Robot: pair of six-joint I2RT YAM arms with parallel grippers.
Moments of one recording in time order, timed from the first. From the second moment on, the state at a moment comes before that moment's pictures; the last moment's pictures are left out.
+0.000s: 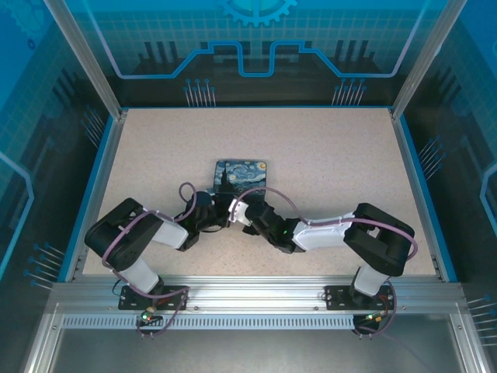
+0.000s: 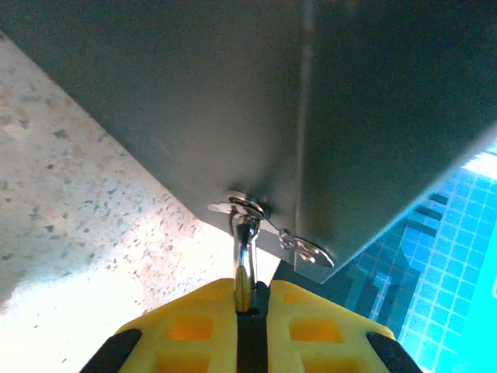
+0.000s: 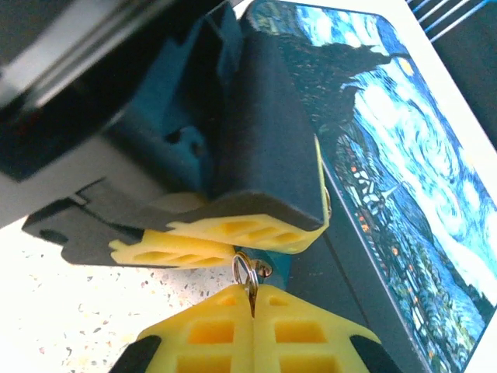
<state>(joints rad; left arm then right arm) -0.55 1.63 0.36 0.87 0.22 -1.71 1.02 1.66 0.73 0.29 0.41 -0.35</state>
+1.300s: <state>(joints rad) -0.59 1.69 0.40 0.90 0.14 -1.71 0.81 1.58 0.69 0.28 -0.06 0.51</state>
